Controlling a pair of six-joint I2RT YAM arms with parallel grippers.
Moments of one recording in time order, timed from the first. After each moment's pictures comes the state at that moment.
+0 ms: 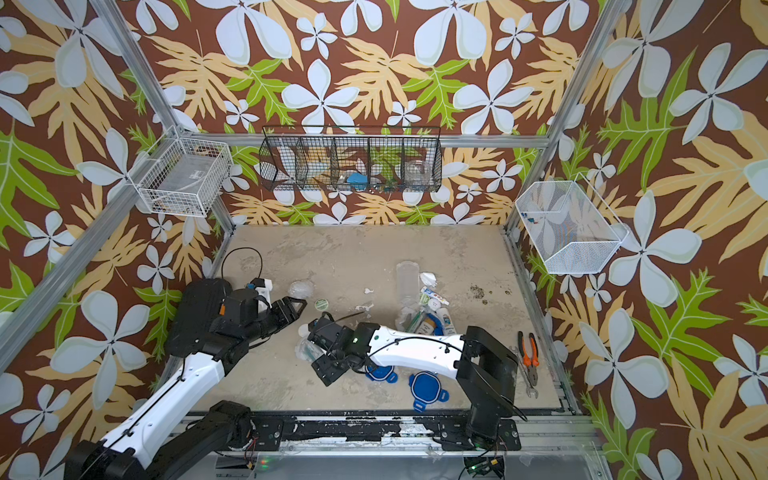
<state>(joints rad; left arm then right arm) -0.24 0.94 0.58 -0.23 0.26 -0.78 1.16 1.75 1.31 -0.69 -0.07 0.39</state>
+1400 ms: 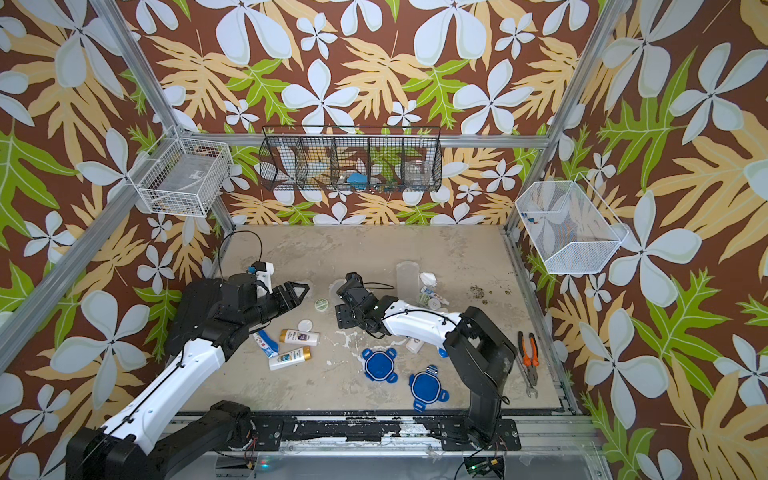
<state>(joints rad) -0.23 1.01 0.71 -0.23 0.29 -0.72 0.88 1.82 1.19 -0.26 0.14 0.53</state>
